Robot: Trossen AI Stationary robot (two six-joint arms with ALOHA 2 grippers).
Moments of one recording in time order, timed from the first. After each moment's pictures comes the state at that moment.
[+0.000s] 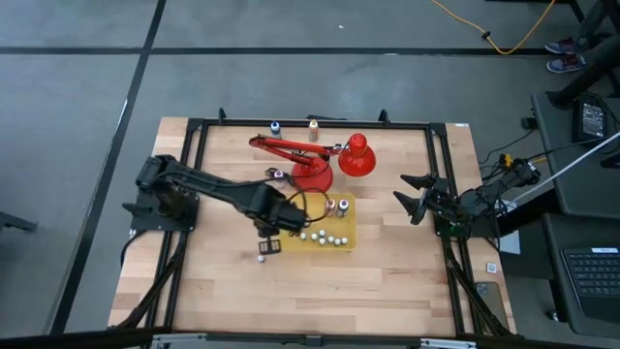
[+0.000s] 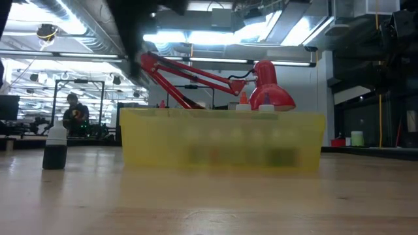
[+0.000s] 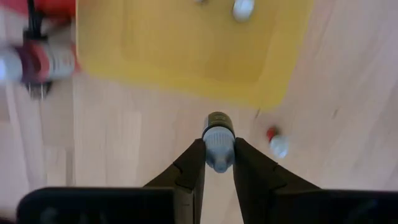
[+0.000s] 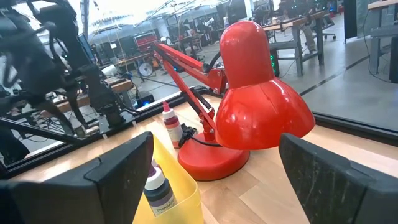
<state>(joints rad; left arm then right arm) -0.22 1.79 1.62 -1.37 -0.10 -0.43 0.54 0.02 0.01 0.04 1.03 0.28</state>
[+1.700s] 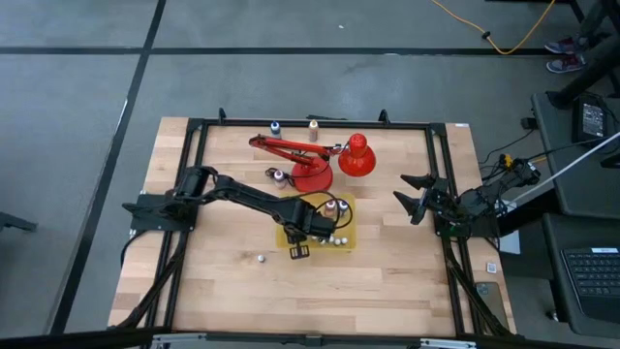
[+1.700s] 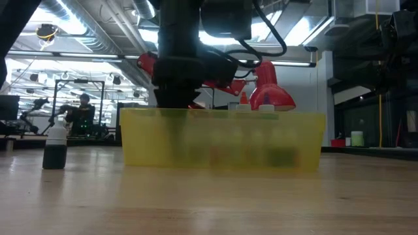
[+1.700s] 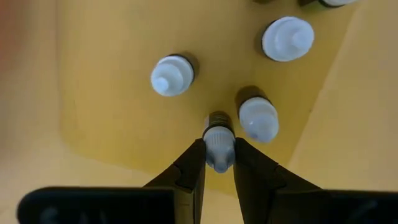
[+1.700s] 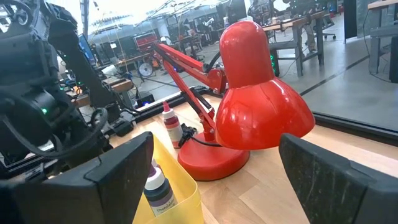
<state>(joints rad) -0.16 2.11 1.63 -1.06 -0.11 -0.40 0.54 0.02 0.01 0.04 1.03 0.28</state>
